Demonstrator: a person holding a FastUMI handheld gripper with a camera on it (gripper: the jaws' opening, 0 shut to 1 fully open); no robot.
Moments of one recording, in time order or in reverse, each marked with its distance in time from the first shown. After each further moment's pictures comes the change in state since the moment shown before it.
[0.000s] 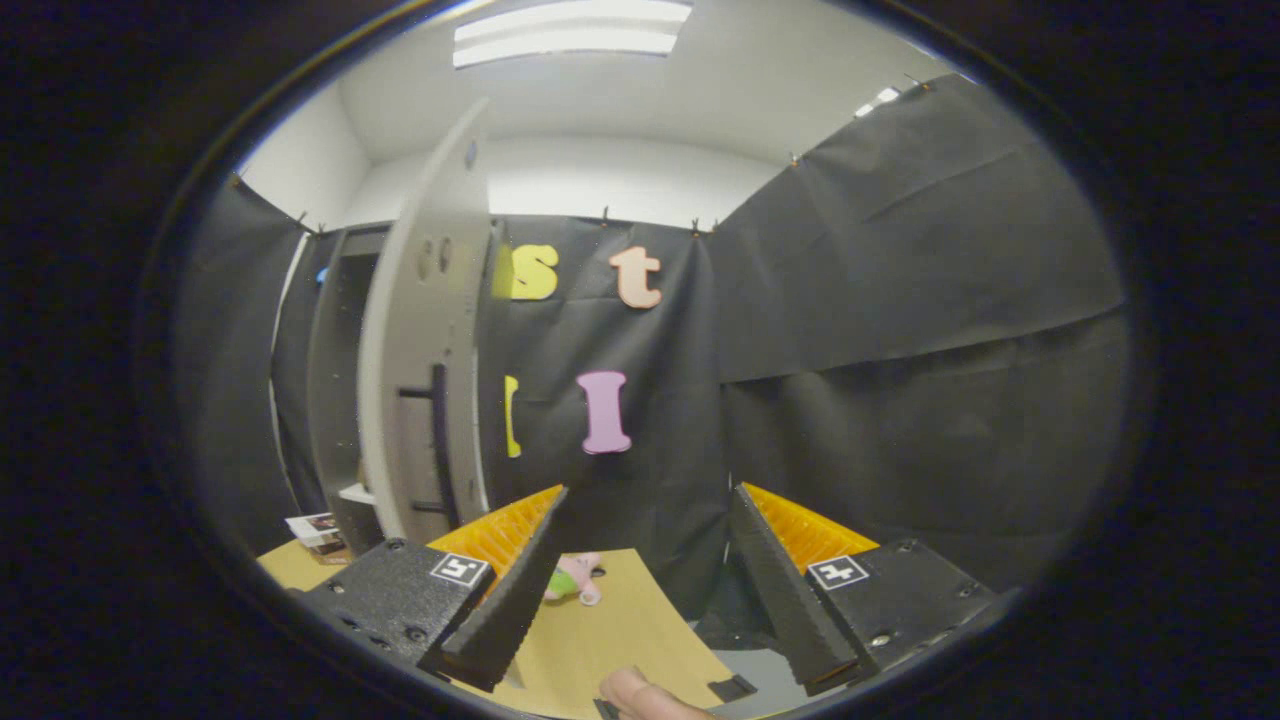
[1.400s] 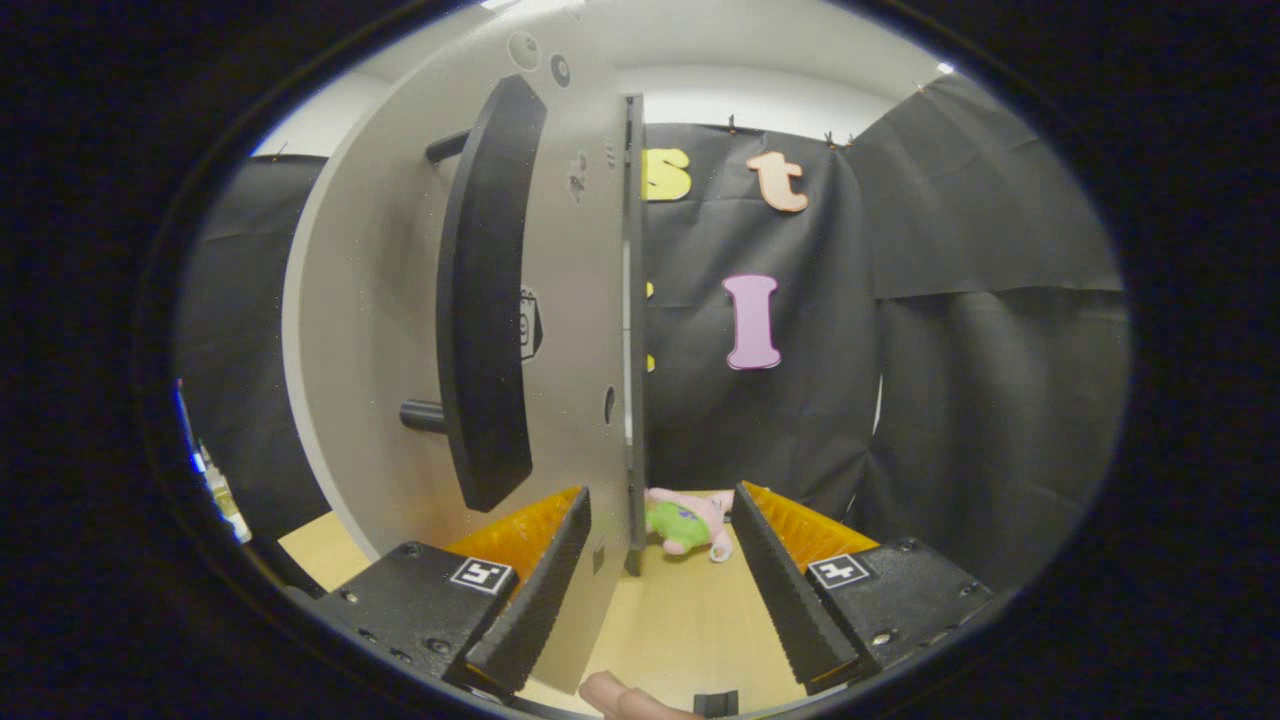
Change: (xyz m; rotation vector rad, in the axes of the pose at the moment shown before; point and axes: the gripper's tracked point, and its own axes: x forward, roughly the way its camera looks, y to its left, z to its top) arm 0.034 0.232 -0.098 -0.044 0.241 0.431
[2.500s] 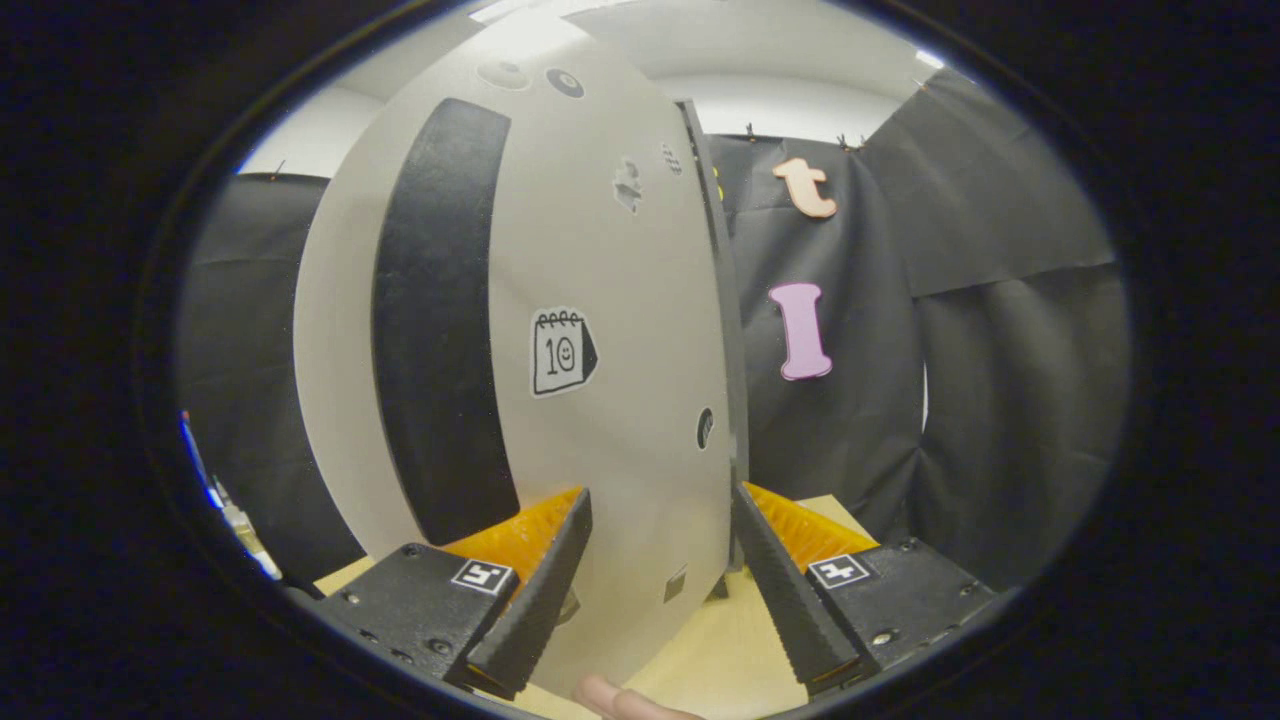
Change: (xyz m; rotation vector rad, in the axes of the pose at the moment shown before) arm 0.038 0.104 0.005 0.033 -0.075 0.025
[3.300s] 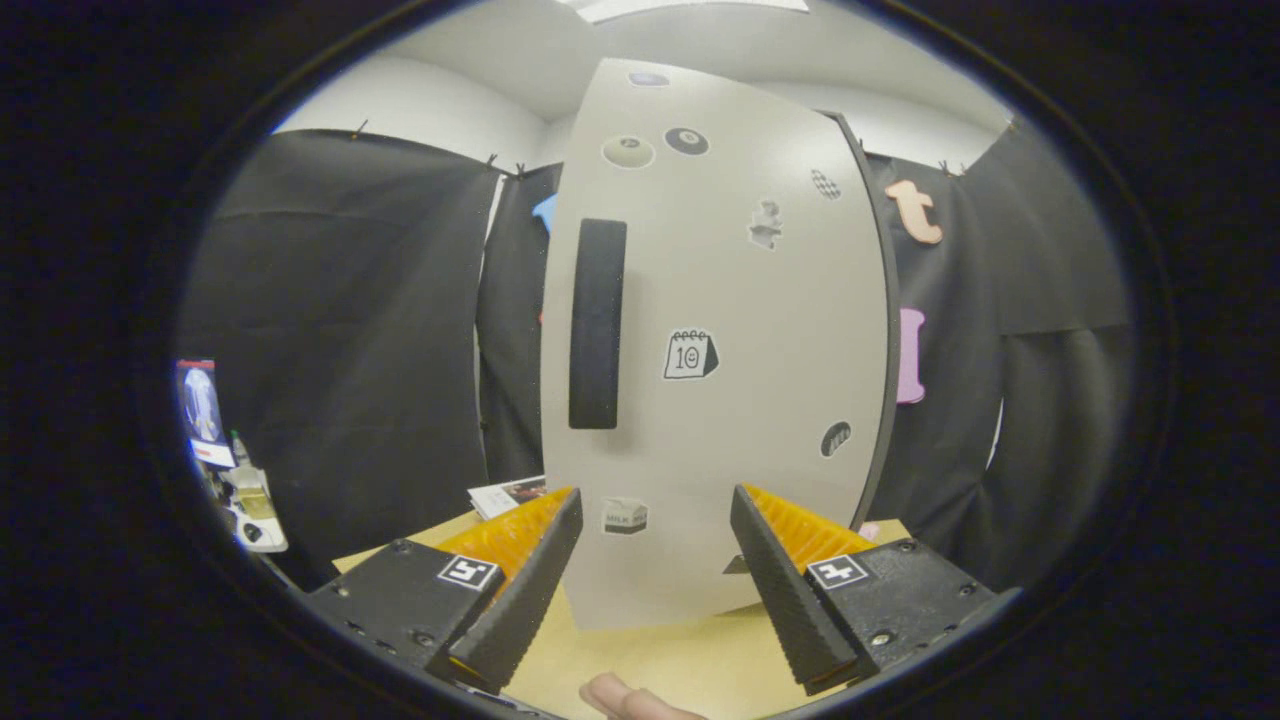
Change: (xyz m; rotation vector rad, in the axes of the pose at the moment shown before) arm -0.013 0.127 -0.008 -0.126 0.022 0.209
